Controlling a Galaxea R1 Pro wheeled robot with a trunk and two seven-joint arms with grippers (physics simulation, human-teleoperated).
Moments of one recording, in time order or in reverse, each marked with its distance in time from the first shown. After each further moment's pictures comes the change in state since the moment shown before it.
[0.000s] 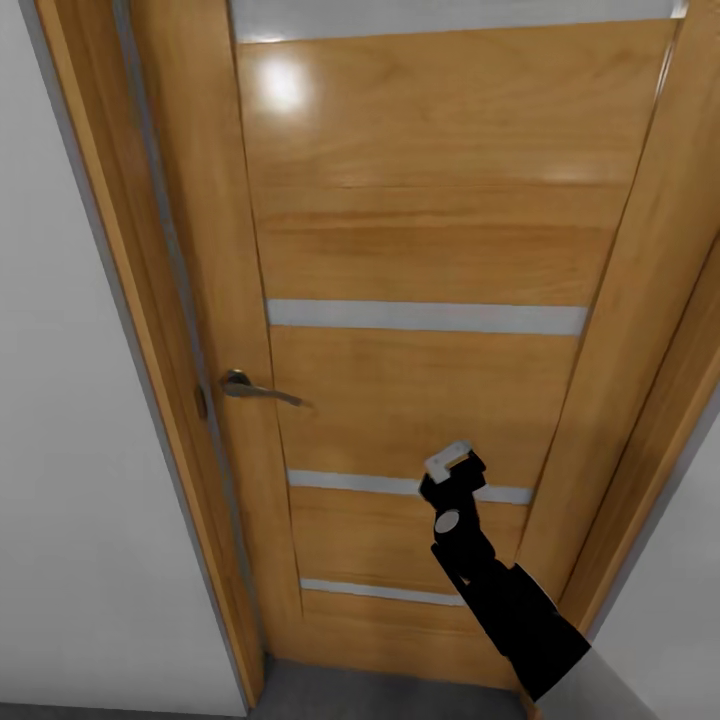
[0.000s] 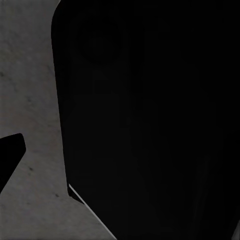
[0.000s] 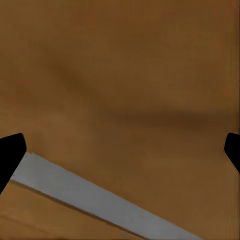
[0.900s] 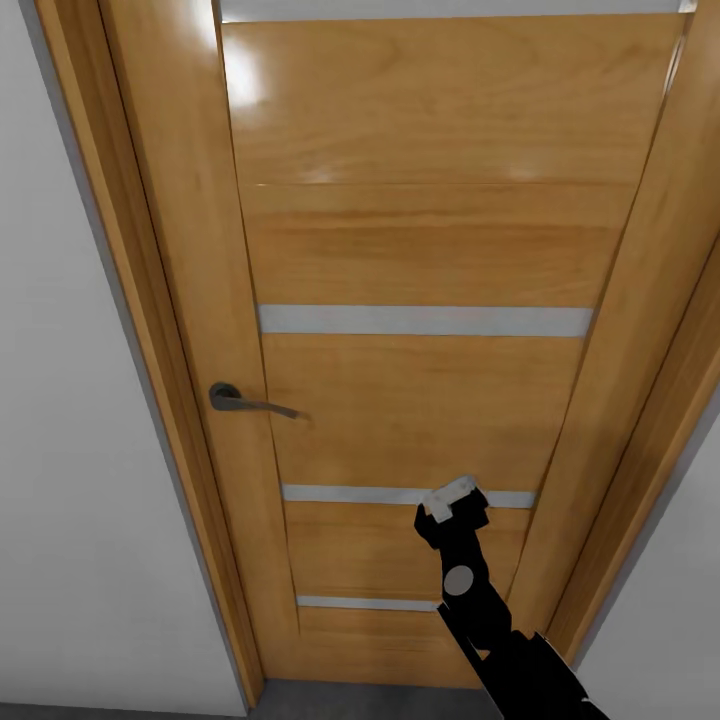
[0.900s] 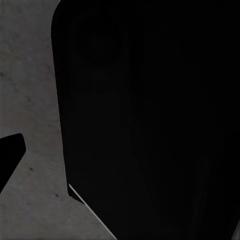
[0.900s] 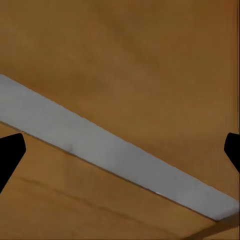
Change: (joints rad) left arm 0.000 0.000 -0.001 0.000 0.000 0.000 0.000; right arm 0.208 -0.013 0.004 -0.207 0.000 -0.048 -0.005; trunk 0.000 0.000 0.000
